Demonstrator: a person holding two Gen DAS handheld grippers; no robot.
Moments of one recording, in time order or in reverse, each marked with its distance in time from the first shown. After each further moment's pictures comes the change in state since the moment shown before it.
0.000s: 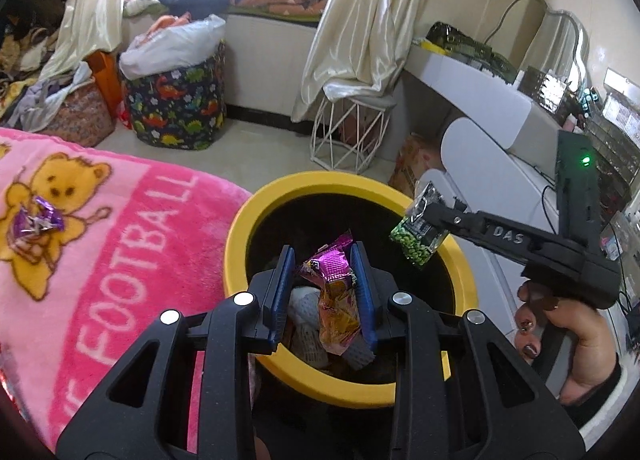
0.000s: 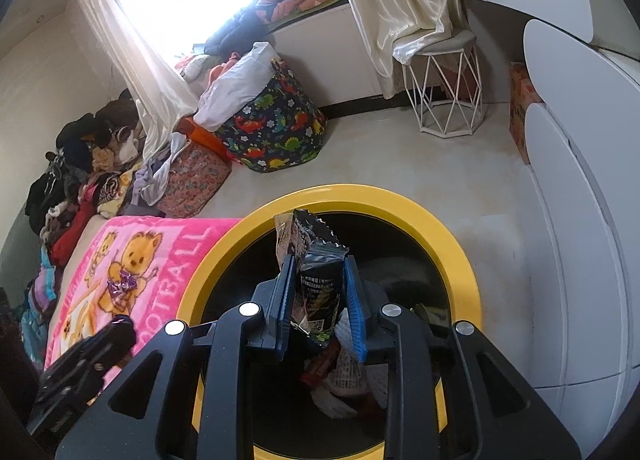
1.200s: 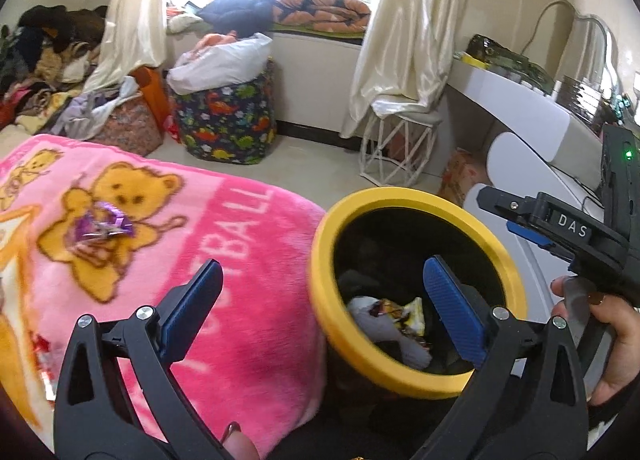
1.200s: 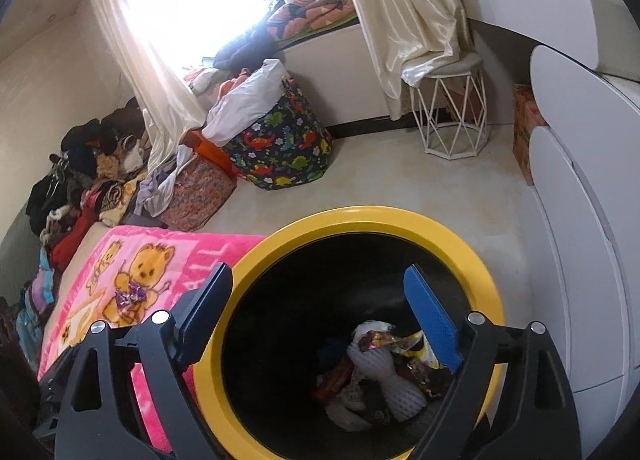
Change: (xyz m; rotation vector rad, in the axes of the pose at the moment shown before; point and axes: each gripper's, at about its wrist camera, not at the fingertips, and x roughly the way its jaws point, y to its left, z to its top) left arm -0.039 0.035 -0.003 -0.014 -0.080 0.197; right arm -0.006 0.037 0.001 -0.052 -0.075 0.007
